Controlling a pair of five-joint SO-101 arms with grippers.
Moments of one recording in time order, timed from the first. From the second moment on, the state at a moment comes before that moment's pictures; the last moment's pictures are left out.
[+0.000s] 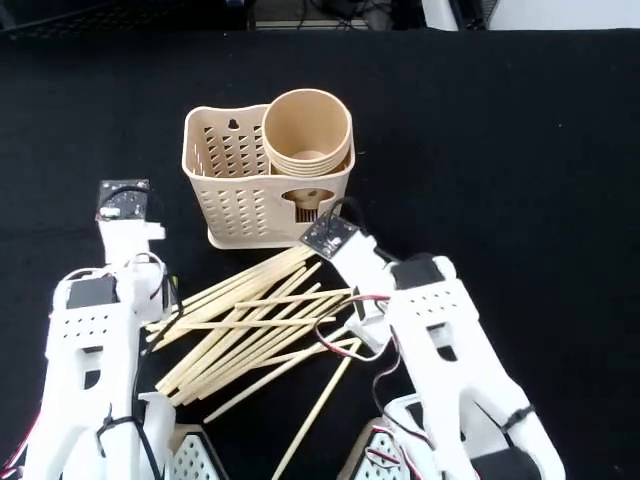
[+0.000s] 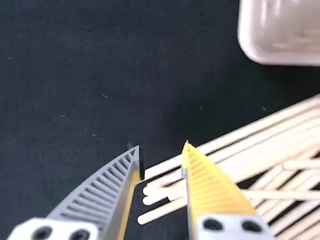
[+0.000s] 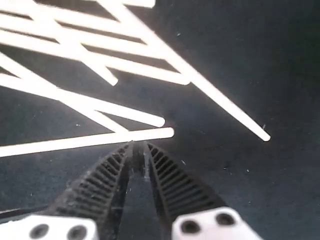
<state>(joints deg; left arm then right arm) -13.0 -45.1 64.1 55.5 -6.8 -13.7 -33.8 60.2 67.2 33.1</state>
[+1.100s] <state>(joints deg) -15.0 -45.1 64.2 56.7 -6.8 -26.1 -34.7 66.7 56.3 27.7</state>
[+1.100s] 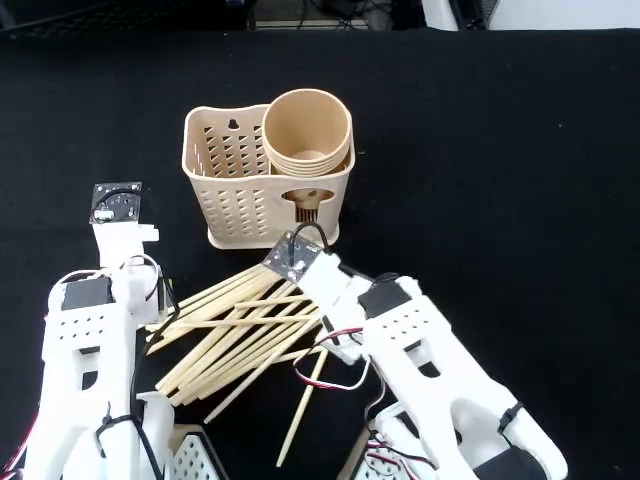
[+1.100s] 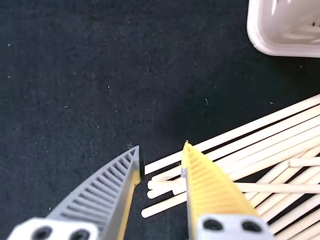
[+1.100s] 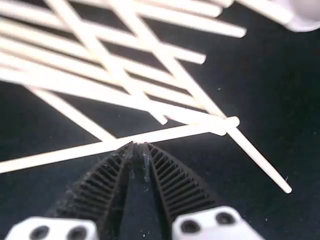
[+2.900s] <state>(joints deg) -18.2 -45.1 64.2 56.7 -6.8 -35.5 -34.9 61.8 58.2 23.3</state>
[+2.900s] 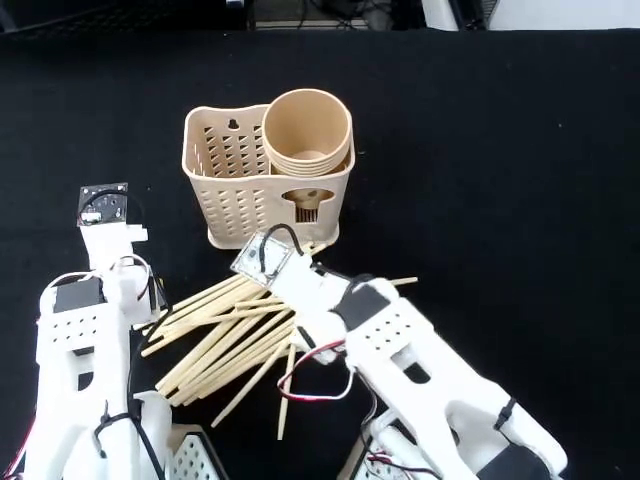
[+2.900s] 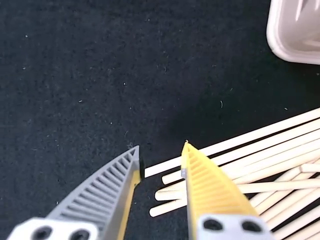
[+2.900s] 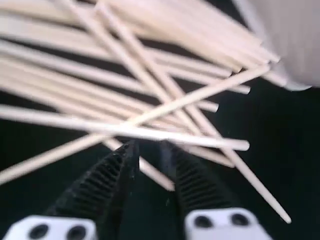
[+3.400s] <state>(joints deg) -18.2 -45.1 64.2 56.7 -6.8 -29.0 -34.9 61.5 61.6 18.4</state>
